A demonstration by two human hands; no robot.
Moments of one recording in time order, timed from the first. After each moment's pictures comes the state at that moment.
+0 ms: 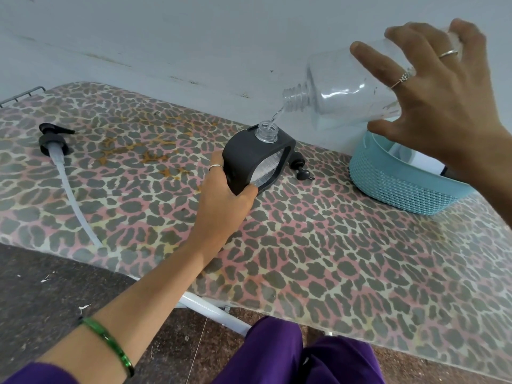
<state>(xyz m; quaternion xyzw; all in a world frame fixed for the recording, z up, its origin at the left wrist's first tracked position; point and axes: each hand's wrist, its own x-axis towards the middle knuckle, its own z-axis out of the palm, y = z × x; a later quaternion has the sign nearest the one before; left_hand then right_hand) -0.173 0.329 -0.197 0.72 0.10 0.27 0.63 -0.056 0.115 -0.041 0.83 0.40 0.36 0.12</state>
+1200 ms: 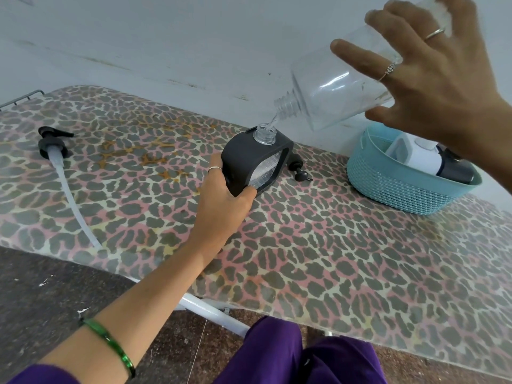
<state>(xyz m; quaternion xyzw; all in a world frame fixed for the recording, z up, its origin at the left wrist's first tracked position) -0.173 0.329 -0.200 0.72 0.08 0.28 0.63 -0.053 0.123 -0.022 0.78 0.45 0.39 0.21</state>
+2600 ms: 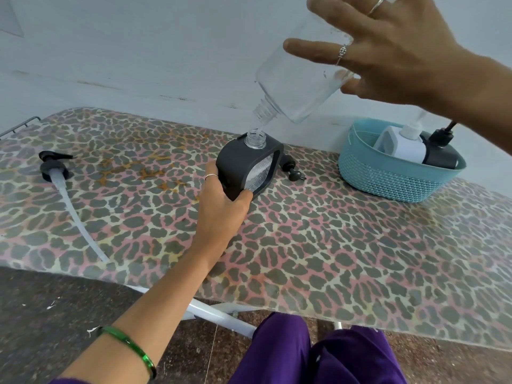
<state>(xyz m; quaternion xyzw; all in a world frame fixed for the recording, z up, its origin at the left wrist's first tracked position) -0.173 0.330 -0.201 0.72 0.08 0.28 0.63 -0.053 0.143 0.008 0.74 0.47 0.38 0.31</state>
